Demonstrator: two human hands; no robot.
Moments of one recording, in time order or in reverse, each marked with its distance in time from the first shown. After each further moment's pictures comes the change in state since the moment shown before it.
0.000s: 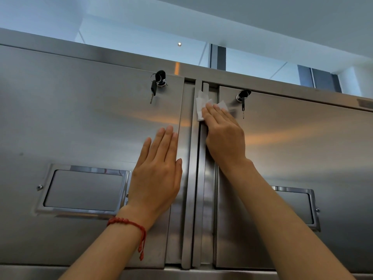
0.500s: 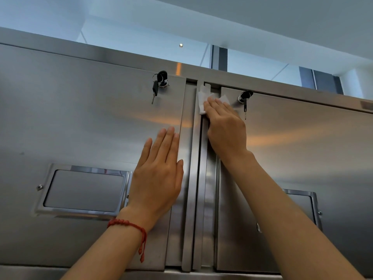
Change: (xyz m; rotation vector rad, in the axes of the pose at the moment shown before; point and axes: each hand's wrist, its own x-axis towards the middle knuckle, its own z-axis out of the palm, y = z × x) left_hand 0.000 0.000 0.000 -0.007 0.022 0.002; right_hand 0.015 0.004 0.001 0.019 -0.076 0.049
